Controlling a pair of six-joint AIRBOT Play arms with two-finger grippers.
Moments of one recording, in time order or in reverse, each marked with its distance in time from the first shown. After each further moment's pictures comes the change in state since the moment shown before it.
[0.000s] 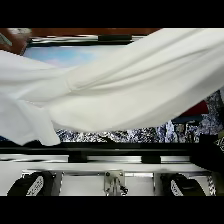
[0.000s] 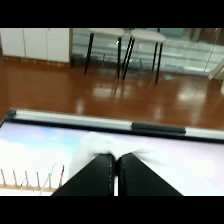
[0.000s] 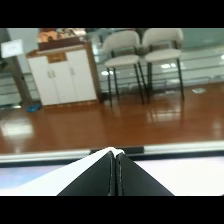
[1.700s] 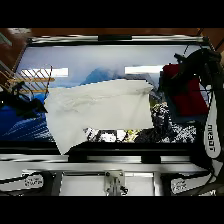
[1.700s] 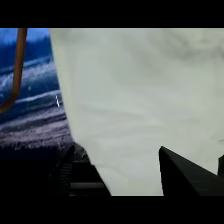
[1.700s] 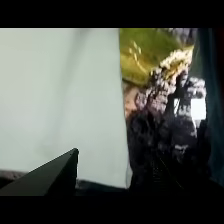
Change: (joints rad) left arm 0.149 -0.641 -0.824 -0.076 -0.107 0.173; right arm -0.039 -0.922 -0.135 0.107 -0.502 -0.103
